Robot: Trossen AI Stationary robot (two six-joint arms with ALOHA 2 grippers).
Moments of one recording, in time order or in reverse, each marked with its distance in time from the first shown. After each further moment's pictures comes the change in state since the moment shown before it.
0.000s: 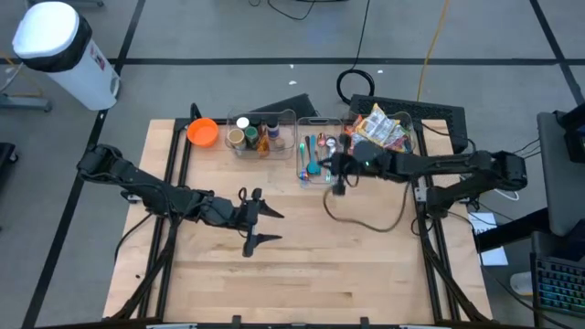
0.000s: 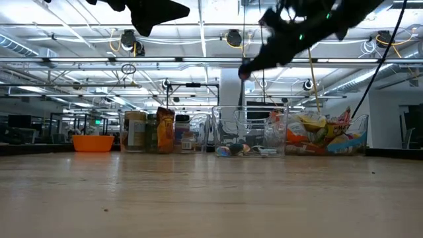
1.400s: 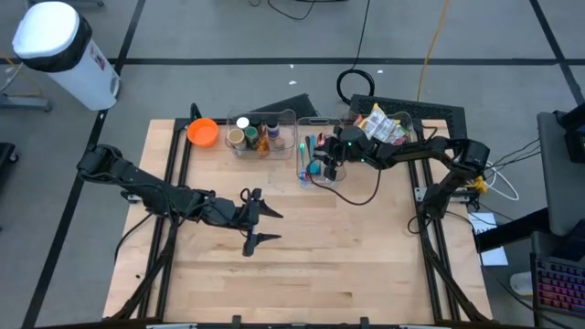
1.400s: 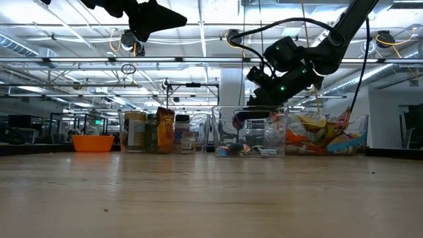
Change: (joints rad) left arm 0.006 0.001 0.000 -0.053 -0.005 -0.015; right arm -0.300 0.365 -0.058 0.328 -0.263 0.084
